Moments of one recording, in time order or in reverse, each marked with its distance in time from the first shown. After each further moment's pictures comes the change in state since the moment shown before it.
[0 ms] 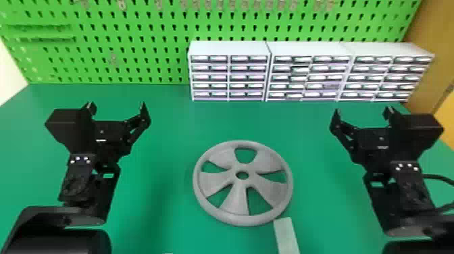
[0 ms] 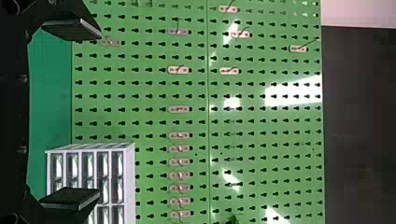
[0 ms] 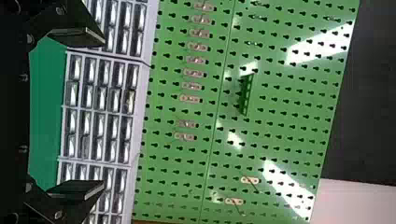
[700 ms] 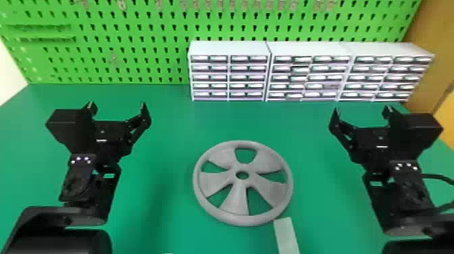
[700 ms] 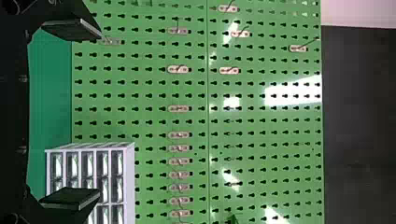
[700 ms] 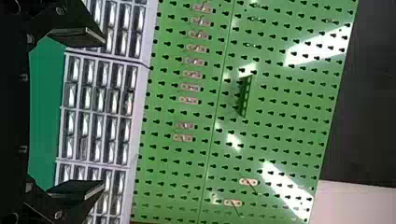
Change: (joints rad) left arm 0.000 0.000 -0.003 0.002 0.001 -0.002 0.000; right arm -0.002 -0.004 0.005 0.000 0.000 -0.003 0.000
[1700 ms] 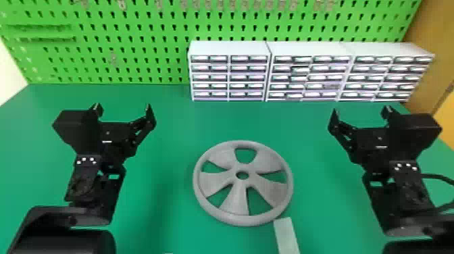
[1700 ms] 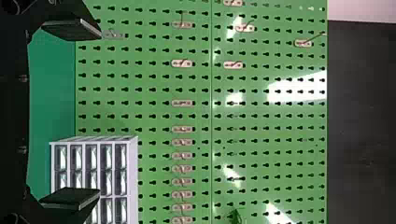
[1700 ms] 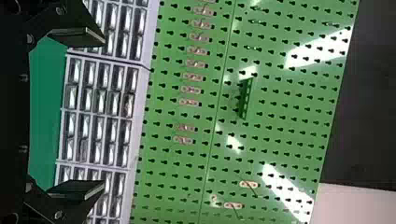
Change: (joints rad) left arm -0.003 0.000 -0.016 0.012 0.008 0.000 -0.002; right arm 0.001 -0.009 0.004 0.000 -0.004 0.001 0.000
